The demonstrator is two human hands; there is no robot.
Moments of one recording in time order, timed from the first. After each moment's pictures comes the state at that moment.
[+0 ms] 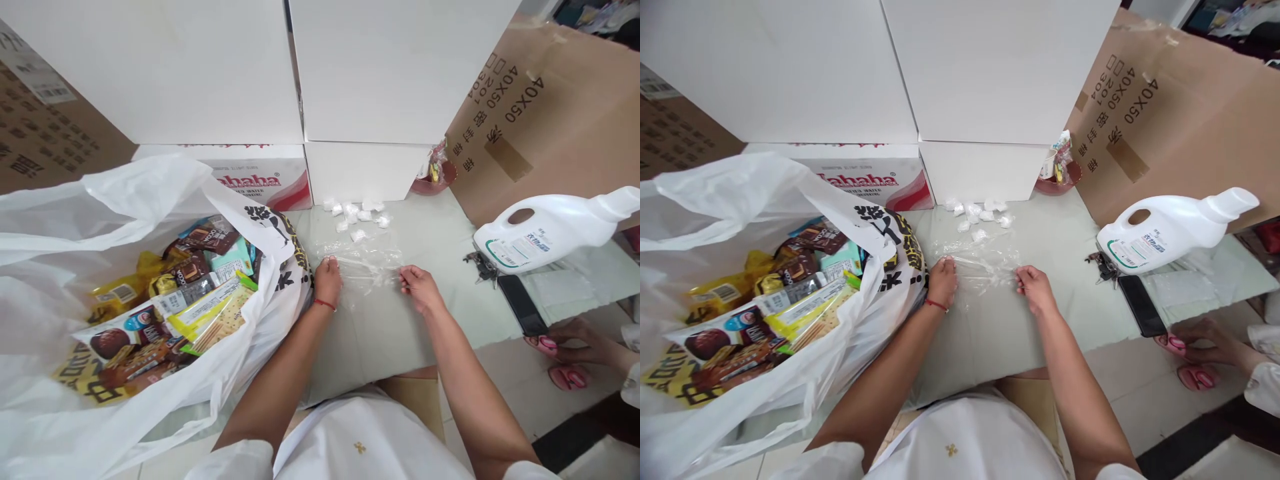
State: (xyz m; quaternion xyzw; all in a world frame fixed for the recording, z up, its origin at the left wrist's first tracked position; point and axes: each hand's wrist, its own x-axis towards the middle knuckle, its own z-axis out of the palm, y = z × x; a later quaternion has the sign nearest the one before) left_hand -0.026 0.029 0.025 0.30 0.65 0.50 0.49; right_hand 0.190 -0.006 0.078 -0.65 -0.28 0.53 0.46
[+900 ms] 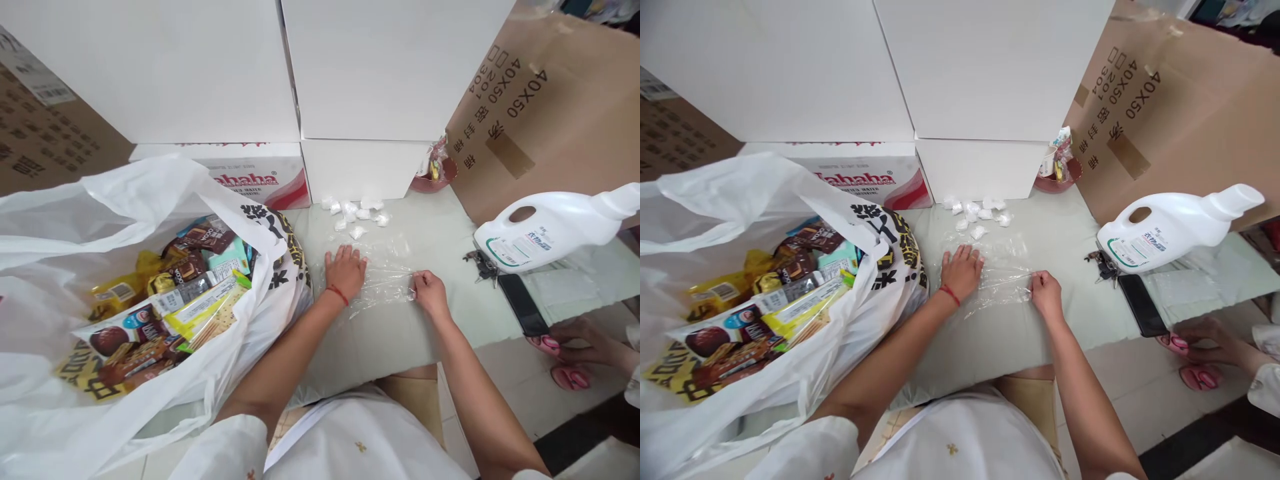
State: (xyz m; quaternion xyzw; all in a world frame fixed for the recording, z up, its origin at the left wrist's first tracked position) left_hand -0.004 0.024 0.074 0.75 0.63 0.12 0.16; right_hand 0.227 -0.023 0.055 -0.75 -0.40 0.38 0.37
